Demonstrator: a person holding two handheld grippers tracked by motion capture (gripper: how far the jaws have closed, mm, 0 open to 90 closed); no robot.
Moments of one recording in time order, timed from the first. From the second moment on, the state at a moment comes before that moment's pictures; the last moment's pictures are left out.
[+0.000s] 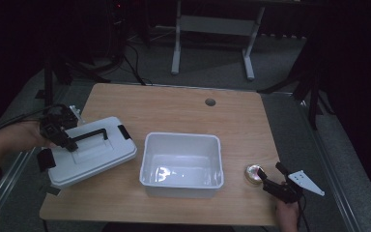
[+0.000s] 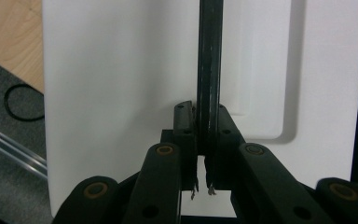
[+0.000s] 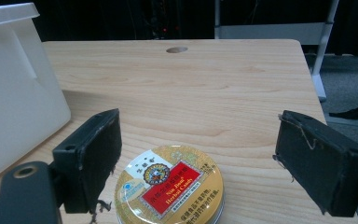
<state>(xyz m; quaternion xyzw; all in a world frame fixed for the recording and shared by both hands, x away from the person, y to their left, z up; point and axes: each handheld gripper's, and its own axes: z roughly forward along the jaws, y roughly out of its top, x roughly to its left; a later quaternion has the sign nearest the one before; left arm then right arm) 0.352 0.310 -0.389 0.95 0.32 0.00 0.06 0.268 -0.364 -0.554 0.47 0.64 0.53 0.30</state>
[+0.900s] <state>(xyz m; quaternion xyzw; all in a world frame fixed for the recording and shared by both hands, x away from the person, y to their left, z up) 0.362 0.304 -0.489 0.93 0.34 -0.04 0.09 0.270 -0.365 -0.553 0.47 0.64 0.53 0.29</state>
